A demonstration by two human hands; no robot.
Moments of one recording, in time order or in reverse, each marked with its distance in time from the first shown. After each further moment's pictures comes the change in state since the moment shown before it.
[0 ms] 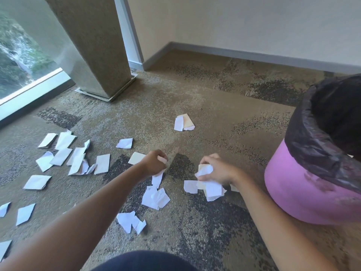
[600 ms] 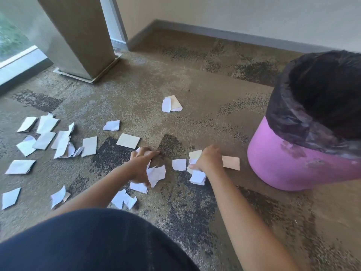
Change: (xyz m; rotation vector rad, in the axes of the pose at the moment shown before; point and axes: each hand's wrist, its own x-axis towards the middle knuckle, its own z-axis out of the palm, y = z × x) left_hand -0.040 -0.039 0.017 0.759 -0.275 0.130; right_hand -0.010 -0.005 0.046 0.052 0.290 0.531
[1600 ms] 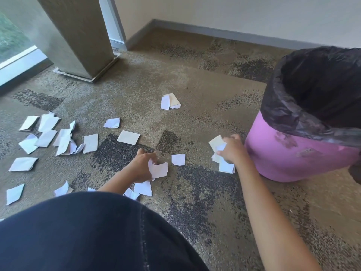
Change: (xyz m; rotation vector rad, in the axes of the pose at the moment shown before) left_hand -0.013 0.004 0.019 -0.219 0.166 0.041; right_hand 0.006 0.061 -0.051 -0.148 0.113 -0.182
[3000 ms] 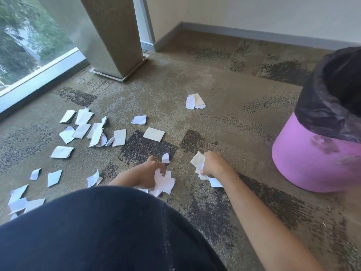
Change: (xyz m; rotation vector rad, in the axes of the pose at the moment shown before) left_hand -0.048 -0.037 -0.014 0.119 -0.148 -0.001; right_hand -0.031 -0.094 0.071 -0.139 -0.162 -0.217
